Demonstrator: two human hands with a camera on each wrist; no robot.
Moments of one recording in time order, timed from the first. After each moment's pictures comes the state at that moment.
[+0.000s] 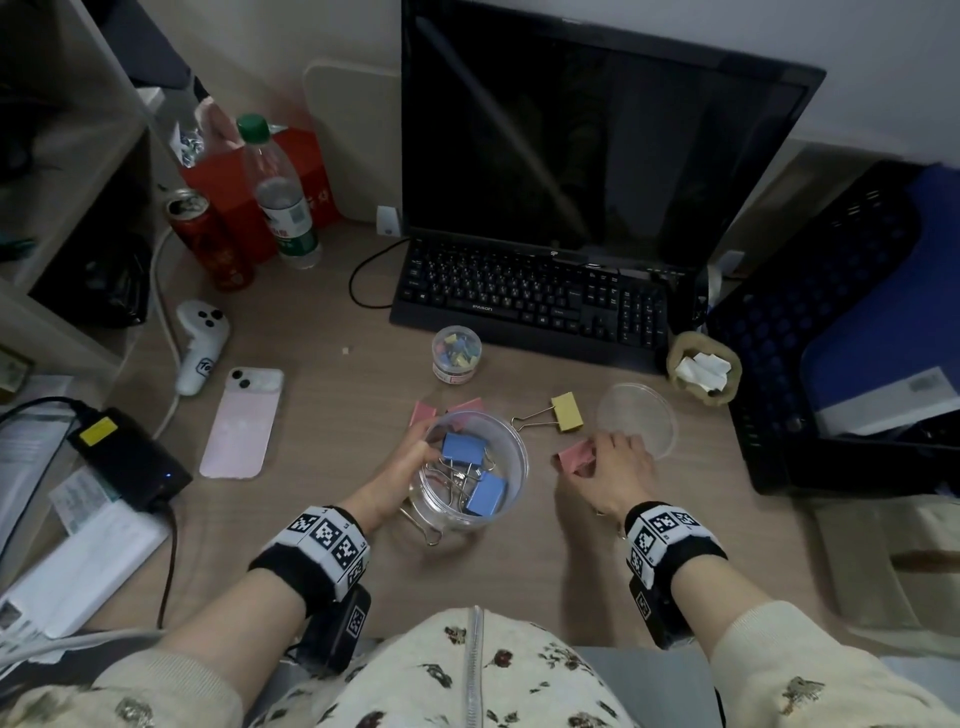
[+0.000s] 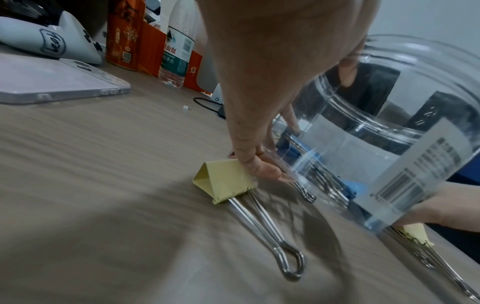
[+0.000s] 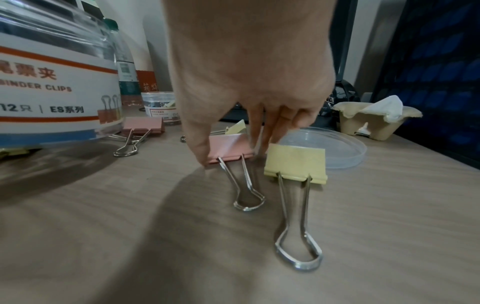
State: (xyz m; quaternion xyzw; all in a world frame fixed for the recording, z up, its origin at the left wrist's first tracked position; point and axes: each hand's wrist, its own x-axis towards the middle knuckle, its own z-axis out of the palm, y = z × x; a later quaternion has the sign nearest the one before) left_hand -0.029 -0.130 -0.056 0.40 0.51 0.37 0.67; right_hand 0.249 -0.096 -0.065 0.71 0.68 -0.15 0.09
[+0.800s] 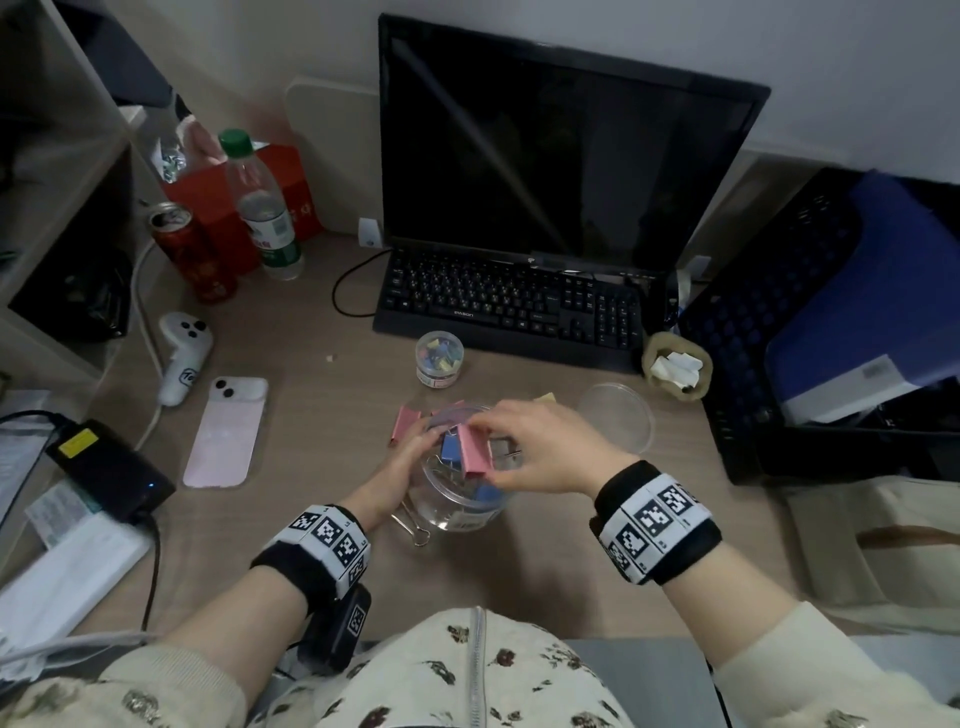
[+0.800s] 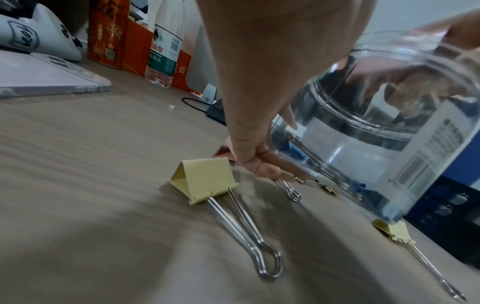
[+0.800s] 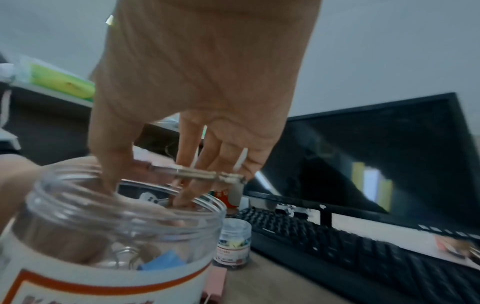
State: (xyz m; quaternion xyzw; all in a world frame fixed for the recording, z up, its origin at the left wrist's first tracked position) left_hand -0.018 -0.133 -0.047 0.38 0.51 0.36 0.68; right_hand 0.181 -0.094 0.045 0.40 0.89 -0.20 0.04
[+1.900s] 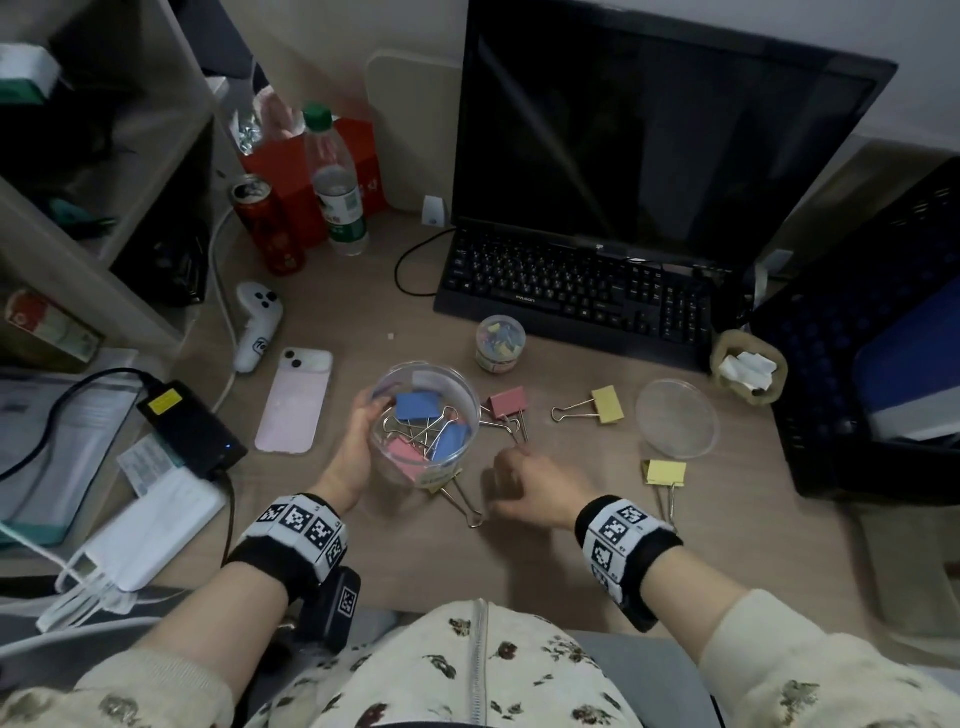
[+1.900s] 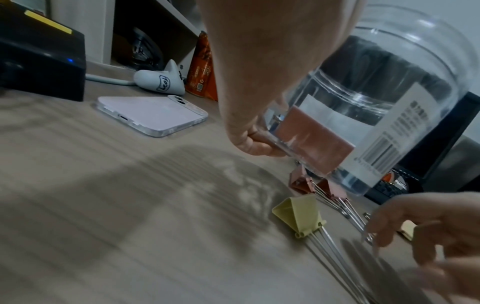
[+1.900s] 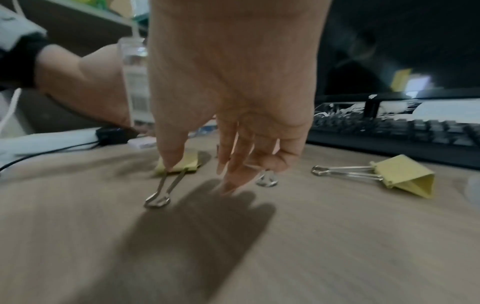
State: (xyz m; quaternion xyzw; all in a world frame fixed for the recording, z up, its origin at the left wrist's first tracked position) left_hand -0.103 -0.153 -0.033 0.30 0.58 0.52 0.55; right_hand 0.132 -0.123 -0.050 0.50 0.80 -0.31 0.14
